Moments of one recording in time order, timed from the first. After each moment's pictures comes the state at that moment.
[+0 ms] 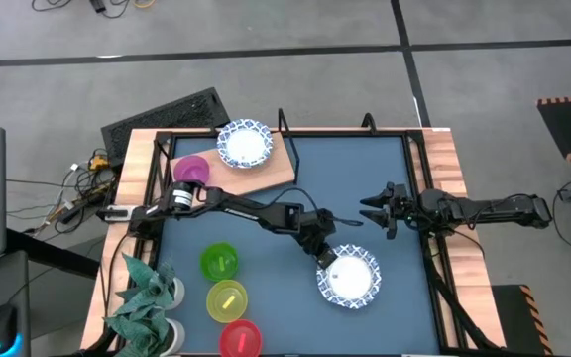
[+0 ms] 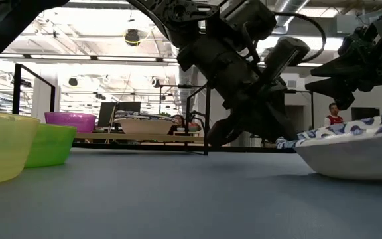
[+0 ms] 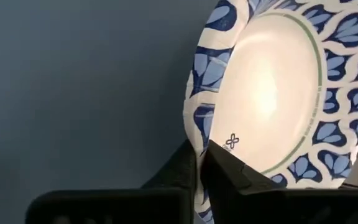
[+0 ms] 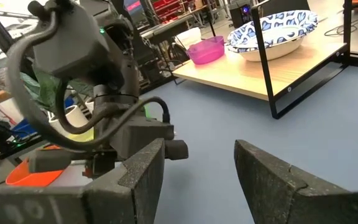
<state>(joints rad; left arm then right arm) -0.05 2.28 1.67 -0.19 0.32 -0.81 0.00 0.16 0.01 0.04 0.16 0.41</state>
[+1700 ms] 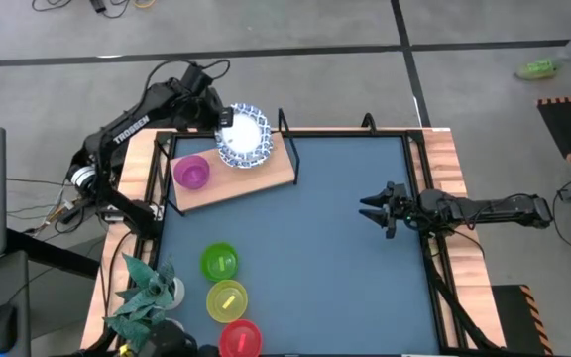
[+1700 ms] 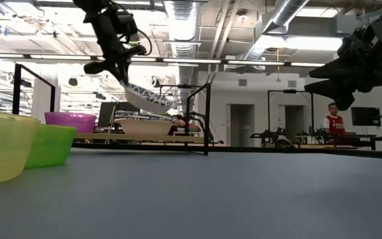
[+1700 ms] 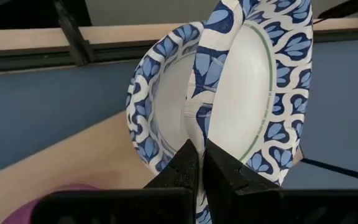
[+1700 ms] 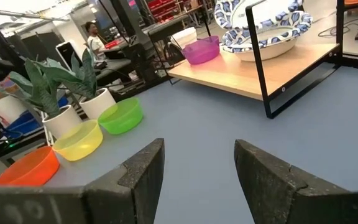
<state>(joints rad) 0.93 1.51 1.42 -0.94 0.13 -0.59 0.00 0.18 0.01 0.04 0.17 0.41</state>
